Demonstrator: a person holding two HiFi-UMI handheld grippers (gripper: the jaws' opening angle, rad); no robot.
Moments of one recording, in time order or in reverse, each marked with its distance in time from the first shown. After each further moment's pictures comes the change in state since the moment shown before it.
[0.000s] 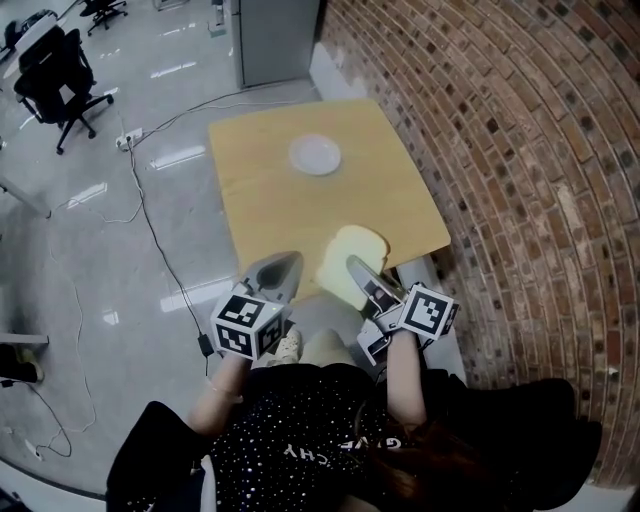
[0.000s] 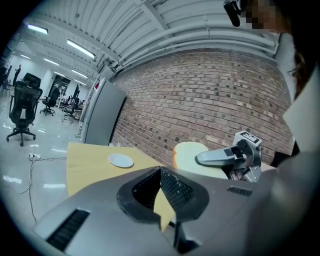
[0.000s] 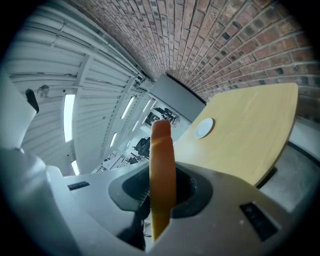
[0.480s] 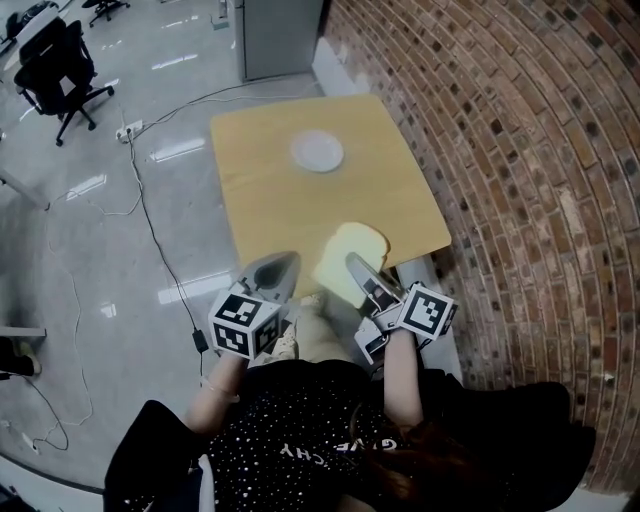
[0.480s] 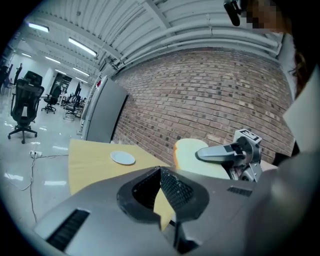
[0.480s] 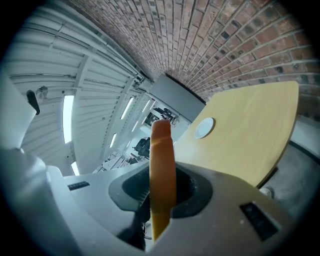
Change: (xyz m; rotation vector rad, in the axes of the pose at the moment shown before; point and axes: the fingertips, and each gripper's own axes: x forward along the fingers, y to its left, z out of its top) left arm 0.000 0.006 -0.006 -0.018 0.018 0.009; right arm 0.005 0.000 0.004 0.012 -0.004 0.000
